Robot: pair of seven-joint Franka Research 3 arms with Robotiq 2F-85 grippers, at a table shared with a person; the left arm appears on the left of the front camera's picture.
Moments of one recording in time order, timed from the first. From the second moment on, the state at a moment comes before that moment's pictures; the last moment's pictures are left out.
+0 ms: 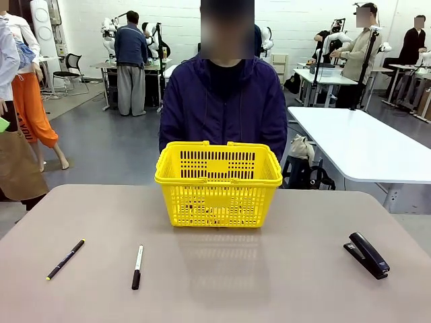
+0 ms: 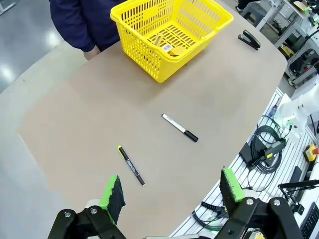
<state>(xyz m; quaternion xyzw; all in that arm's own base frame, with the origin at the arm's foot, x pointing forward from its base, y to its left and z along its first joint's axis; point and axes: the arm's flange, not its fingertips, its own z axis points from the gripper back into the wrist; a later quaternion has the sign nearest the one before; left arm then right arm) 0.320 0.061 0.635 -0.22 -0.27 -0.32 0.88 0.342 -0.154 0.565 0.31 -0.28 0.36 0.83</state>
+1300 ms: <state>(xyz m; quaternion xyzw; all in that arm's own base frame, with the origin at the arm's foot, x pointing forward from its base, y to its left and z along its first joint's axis) 0.319 0.062 0.636 -0.22 -0.27 -0.31 0.88 0.342 -0.154 0.565 0.31 -0.28 0.36 0.83</state>
